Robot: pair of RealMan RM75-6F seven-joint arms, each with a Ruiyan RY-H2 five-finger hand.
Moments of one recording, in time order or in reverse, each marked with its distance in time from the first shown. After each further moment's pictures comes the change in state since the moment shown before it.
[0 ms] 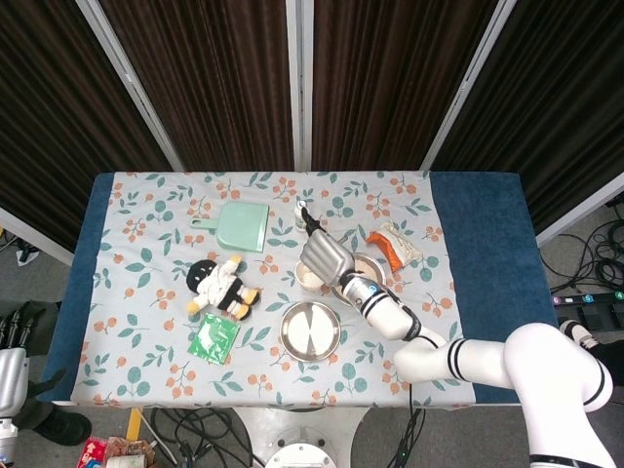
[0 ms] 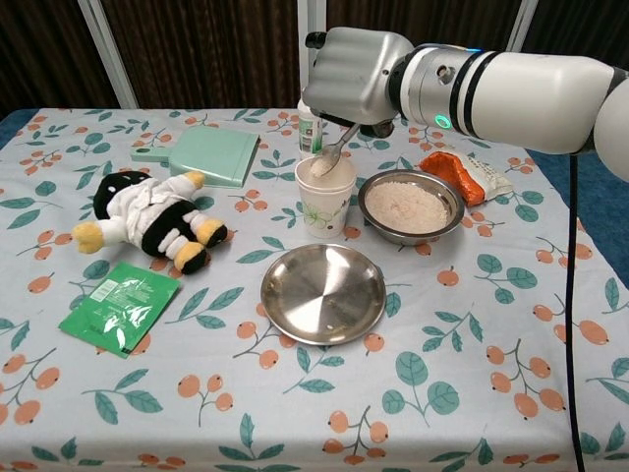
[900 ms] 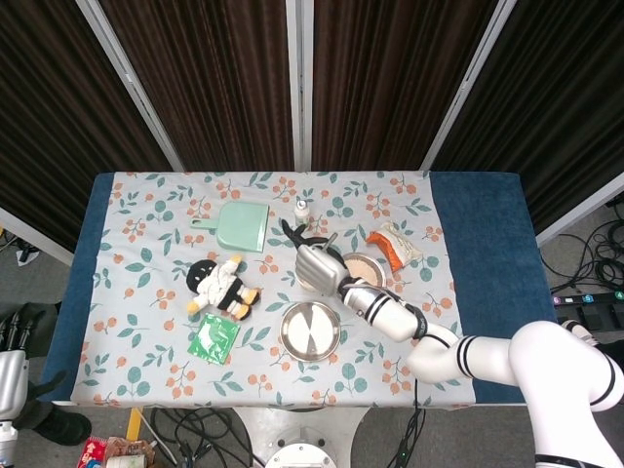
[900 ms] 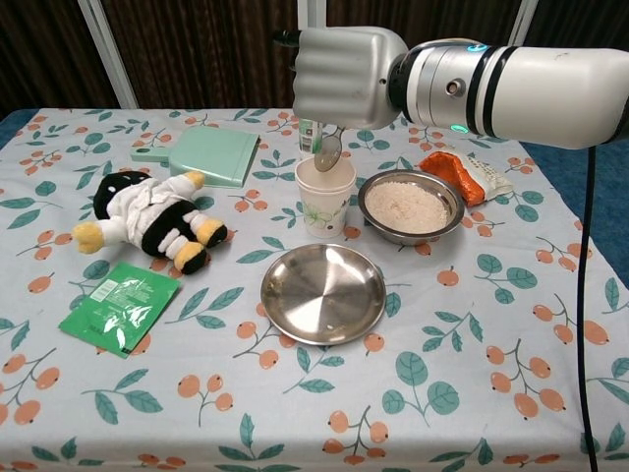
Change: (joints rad) left arm 0.012 0.000 0.000 -0.004 0.008 0.017 0.001; right arm -0.004 0.039 -0.051 -0.015 -0.202 0.022 -0.111
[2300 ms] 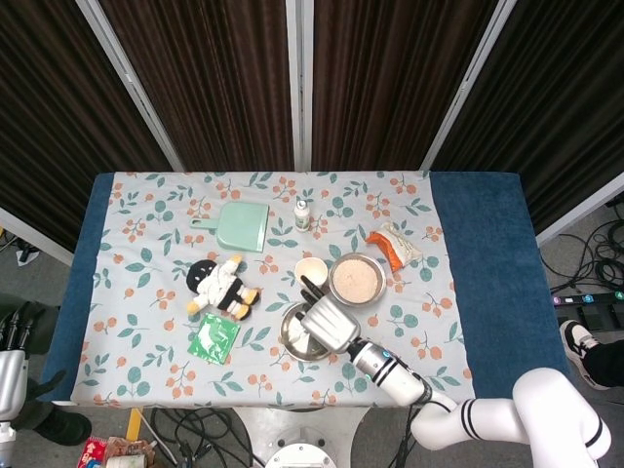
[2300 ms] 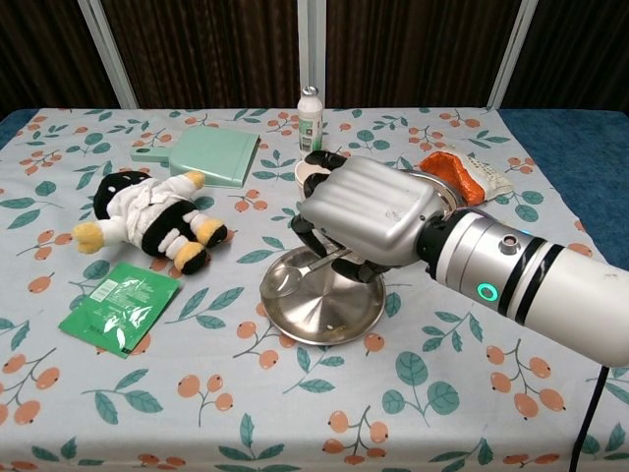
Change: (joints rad) left arm 0.002 0.011 0.004 -0.009 0.026 0.013 -0.003; right arm -0.385 -0.254 0.007 0.022 -0.231 0.159 0.640
